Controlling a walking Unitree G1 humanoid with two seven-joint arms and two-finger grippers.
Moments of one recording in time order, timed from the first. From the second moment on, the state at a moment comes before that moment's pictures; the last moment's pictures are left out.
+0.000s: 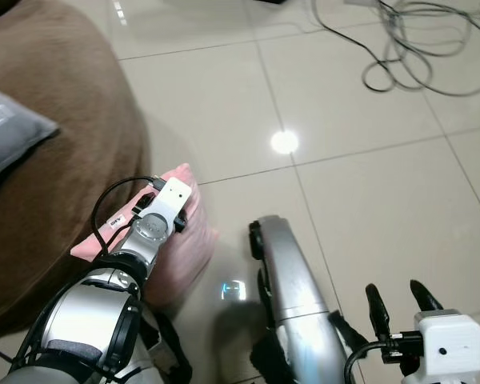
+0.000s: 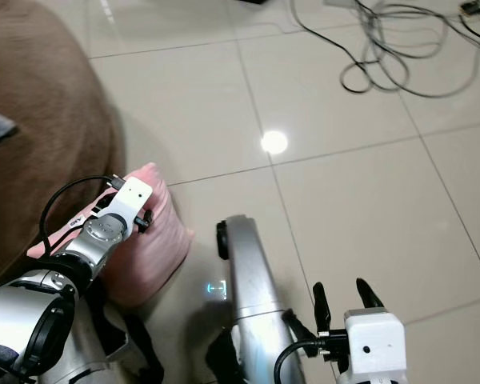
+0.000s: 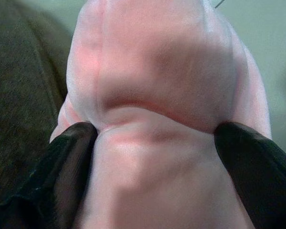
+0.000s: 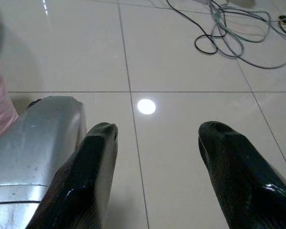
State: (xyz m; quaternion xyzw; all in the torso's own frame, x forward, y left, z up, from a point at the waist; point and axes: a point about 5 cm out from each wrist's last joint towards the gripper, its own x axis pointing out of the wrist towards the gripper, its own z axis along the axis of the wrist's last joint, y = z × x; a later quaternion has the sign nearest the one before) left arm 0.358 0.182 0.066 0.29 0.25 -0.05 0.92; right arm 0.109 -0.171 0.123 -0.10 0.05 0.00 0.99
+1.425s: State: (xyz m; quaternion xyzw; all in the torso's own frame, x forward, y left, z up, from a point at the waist) left arm 0.356 0.189 0.064 0.19 0.24 -0.01 0.95; right arm 0.106 -0.177 0.120 -0.11 0.08 0.02 0.99
